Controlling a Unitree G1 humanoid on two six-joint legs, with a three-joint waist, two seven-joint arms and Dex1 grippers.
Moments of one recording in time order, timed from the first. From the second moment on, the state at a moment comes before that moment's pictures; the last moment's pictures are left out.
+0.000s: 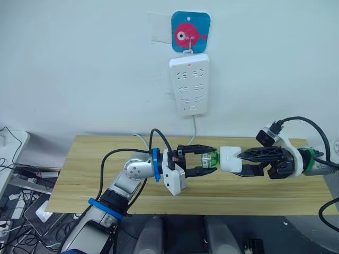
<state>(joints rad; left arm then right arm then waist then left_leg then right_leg) -0.46 0.36 -0.38 0.20 0.04 -0.88 -0.83 -0.57 -1.09 0.26 0.25 1.95 1.54 0.63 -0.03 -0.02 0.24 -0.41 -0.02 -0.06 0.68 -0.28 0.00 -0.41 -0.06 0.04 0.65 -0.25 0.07</state>
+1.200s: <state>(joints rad) -0.40 0.38 -0.36 -0.04 -0.31 -0.30 -0.92 -0.55 -0.79 -0.04 0.18 1.22 1.45 0.80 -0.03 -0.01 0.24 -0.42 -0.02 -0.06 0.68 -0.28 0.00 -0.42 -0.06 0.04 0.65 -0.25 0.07</state>
